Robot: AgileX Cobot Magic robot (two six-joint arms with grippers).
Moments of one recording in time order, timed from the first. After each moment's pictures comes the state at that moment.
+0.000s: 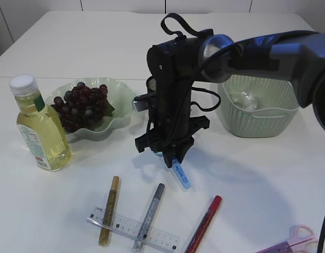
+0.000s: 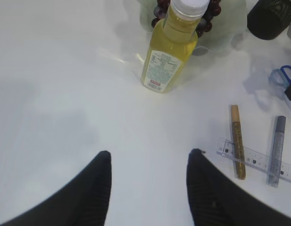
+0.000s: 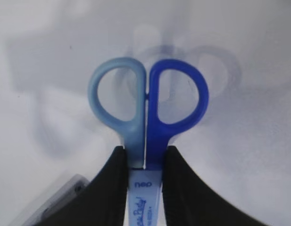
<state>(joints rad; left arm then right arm) -0.12 0.74 -0.84 -0.03 1.02 -0.20 0.59 2.32 -1.87 0.01 1.22 0.16</state>
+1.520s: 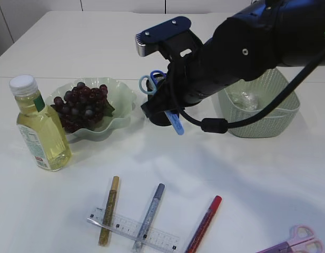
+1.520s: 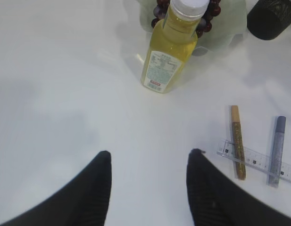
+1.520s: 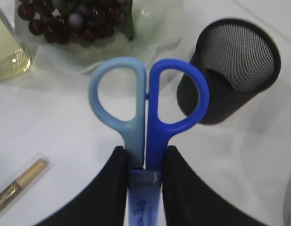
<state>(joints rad) -0.12 0.74 -0.84 -0.03 1.02 -0.20 0.62 1.76 -1.28 -0.13 0.43 0.01</state>
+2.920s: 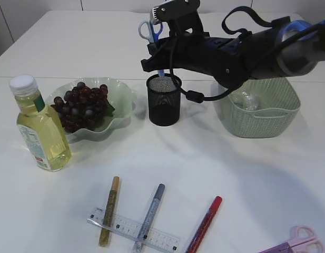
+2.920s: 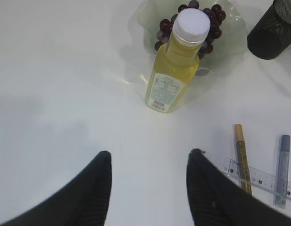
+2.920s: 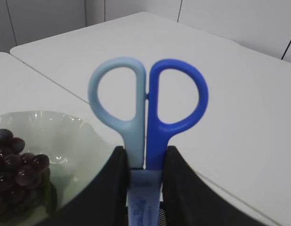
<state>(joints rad) -0.12 0.74 -0.84 0.00 0.96 -0.20 0.45 2.05 -1.44 -0.19 -0.27 0.01</state>
